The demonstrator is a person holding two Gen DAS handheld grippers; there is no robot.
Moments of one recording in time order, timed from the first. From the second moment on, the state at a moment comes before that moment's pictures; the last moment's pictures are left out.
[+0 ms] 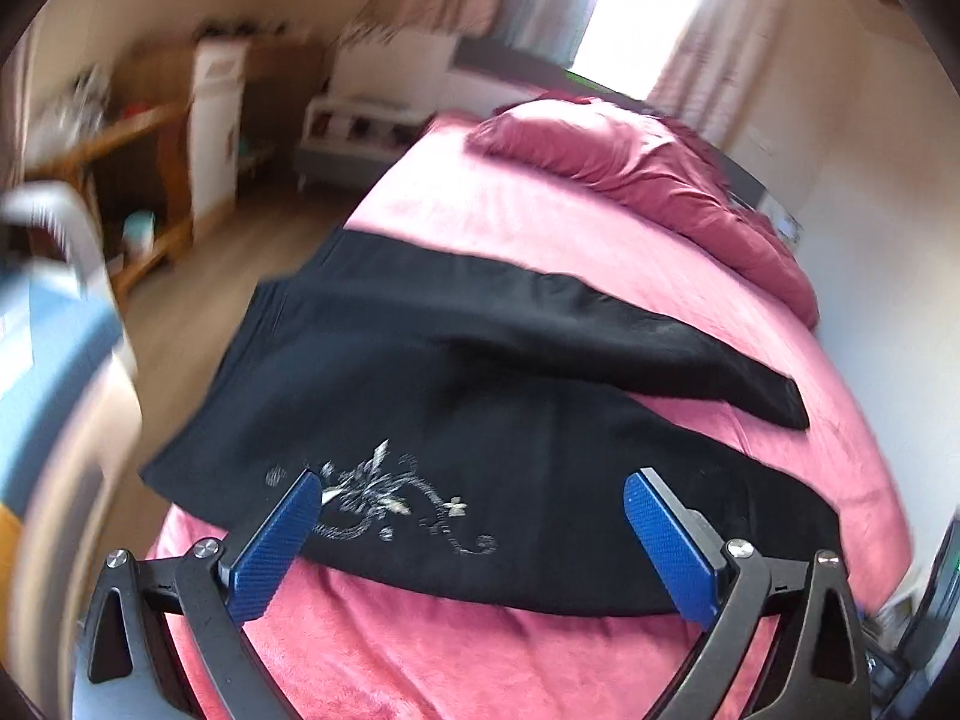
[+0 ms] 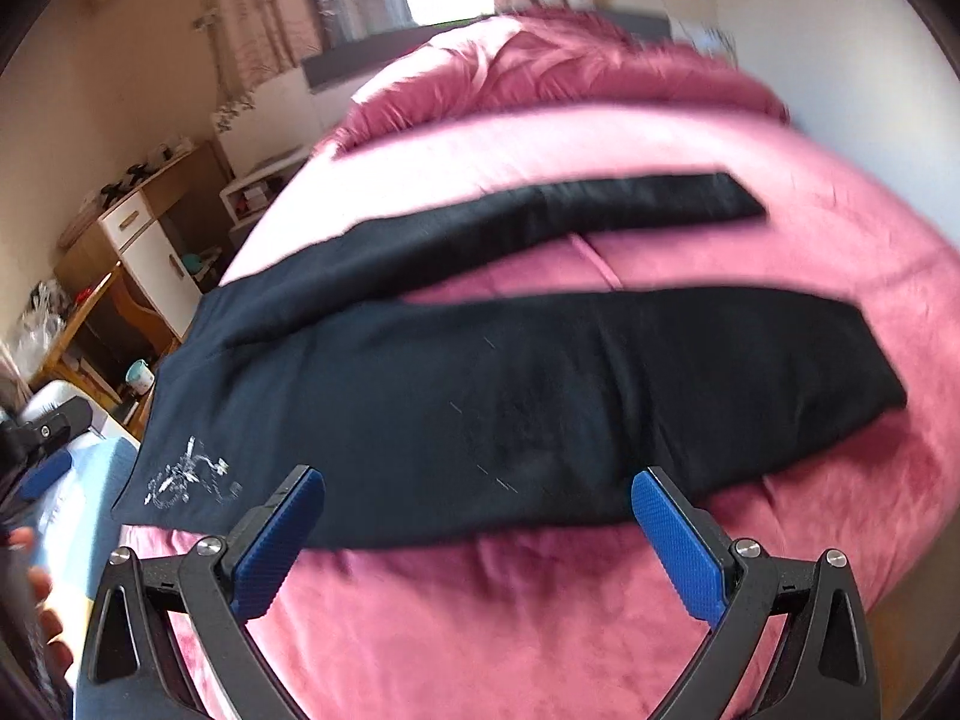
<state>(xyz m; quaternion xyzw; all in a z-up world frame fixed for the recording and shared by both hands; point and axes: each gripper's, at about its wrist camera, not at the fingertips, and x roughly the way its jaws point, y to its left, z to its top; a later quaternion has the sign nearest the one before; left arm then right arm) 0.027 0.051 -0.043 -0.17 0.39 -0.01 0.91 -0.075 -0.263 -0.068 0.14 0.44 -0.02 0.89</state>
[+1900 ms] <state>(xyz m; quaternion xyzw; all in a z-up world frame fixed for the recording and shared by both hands) -0.007 0.187 -0.128 -0.30 0.52 0.08 0.79 -0.111 -0.558 -0.121 0.37 0.43 -0.28 0.78</state>
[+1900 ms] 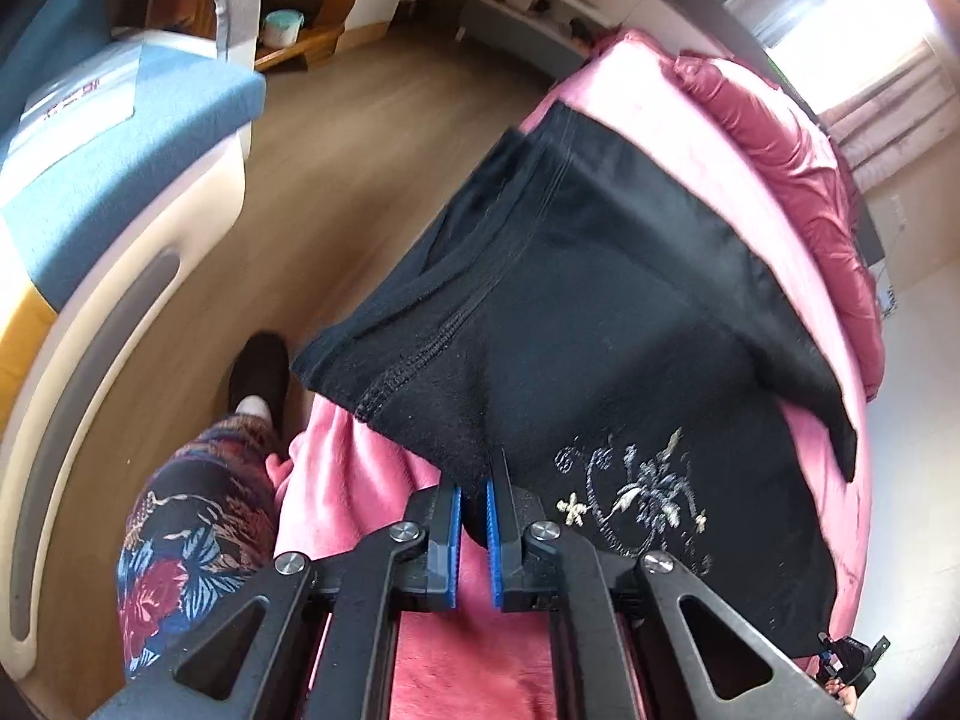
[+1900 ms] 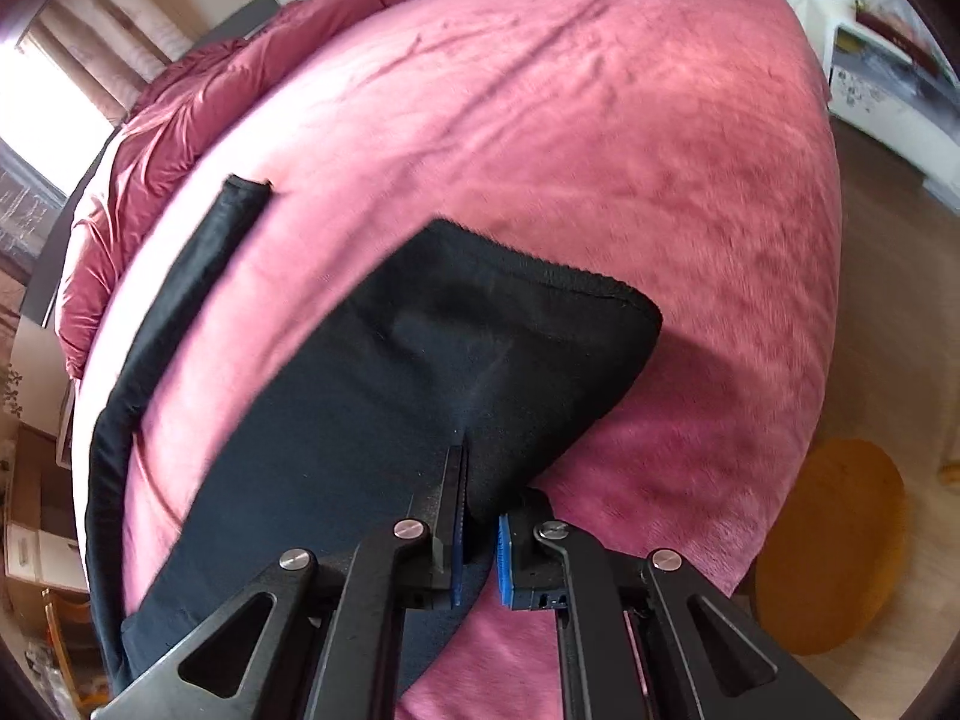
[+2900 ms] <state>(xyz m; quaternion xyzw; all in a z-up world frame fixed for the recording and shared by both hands) 0.269 0.253 -0.095 -0.39 0.50 0.06 0.77 0.002 -0.296 -0.116 0.14 0.55 0.00 0.83</state>
